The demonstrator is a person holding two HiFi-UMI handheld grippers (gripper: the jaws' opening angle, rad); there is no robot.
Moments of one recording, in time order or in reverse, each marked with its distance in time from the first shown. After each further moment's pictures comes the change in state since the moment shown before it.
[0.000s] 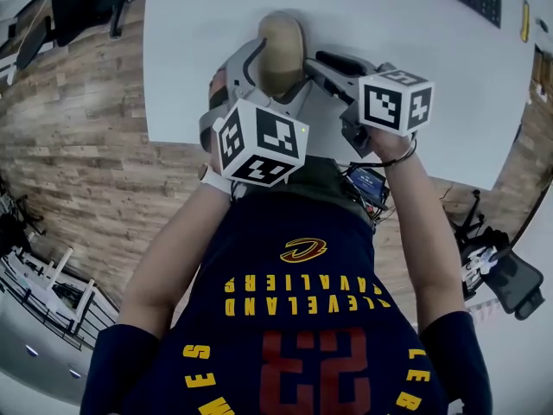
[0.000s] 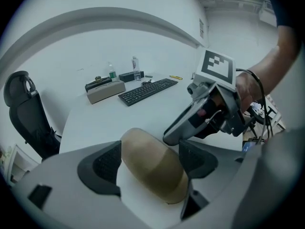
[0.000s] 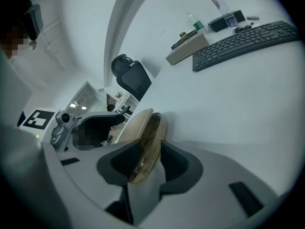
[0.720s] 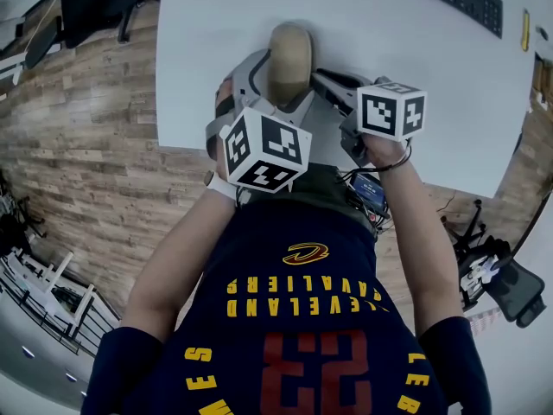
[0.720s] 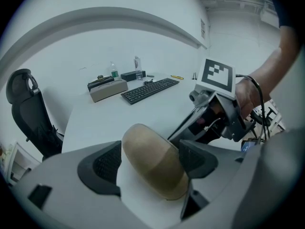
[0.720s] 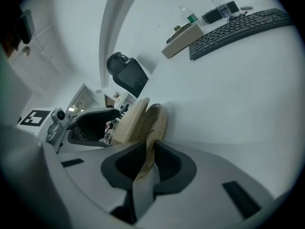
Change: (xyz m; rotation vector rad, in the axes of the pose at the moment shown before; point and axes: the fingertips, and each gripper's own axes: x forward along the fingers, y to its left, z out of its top) left arm -0.004 0.003 -0.005 -0.013 0.003 0.002; right arm 0.008 -0.007 -0.019 0.063 0.036 -0.023
